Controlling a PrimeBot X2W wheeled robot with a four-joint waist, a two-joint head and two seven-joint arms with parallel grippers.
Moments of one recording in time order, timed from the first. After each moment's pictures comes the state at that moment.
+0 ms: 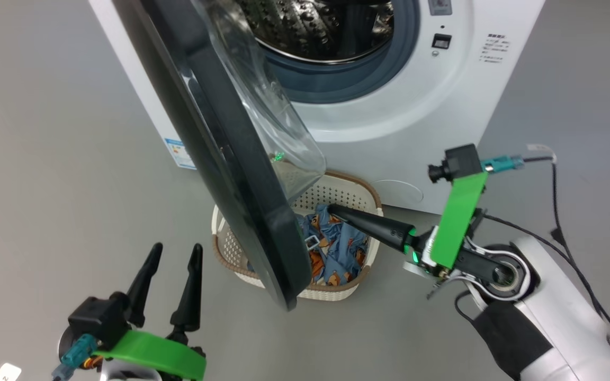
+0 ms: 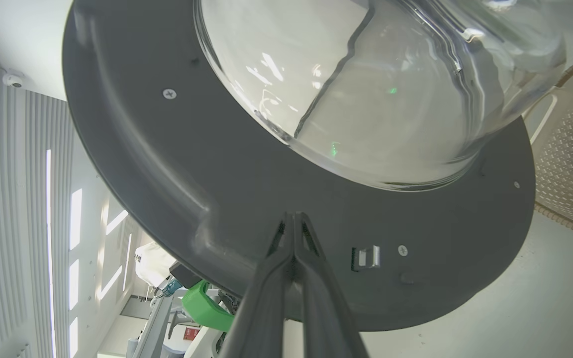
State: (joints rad) left arm -0.15 0.09 -0.22 0.16 -0.39 -0.13 -0.26; right arm -0.58 -0.18 0.41 0.30 1.55 0.13 0.66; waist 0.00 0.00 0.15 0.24
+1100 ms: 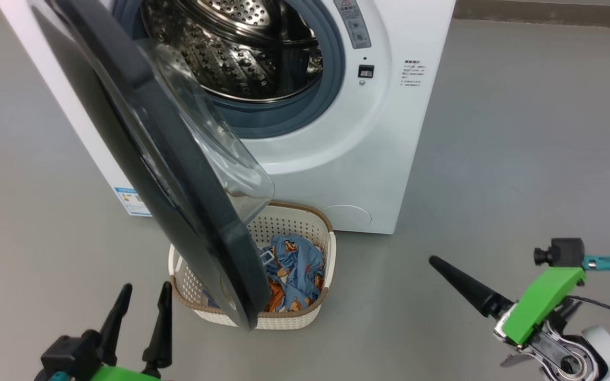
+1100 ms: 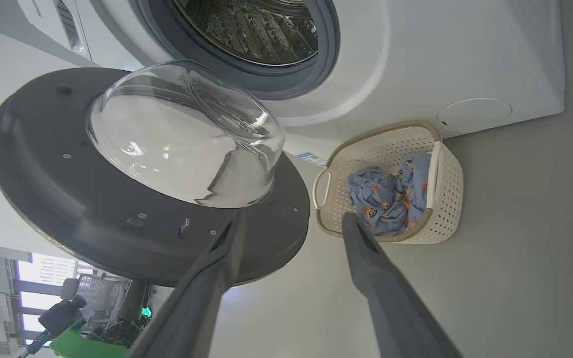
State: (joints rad) left arm -0.03 0.12 -0.14 0.15 -0.39 -0.13 -0.26; right arm -0.27 -0.39 0.37 0.25 1.45 0.13 0.32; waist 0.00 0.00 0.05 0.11
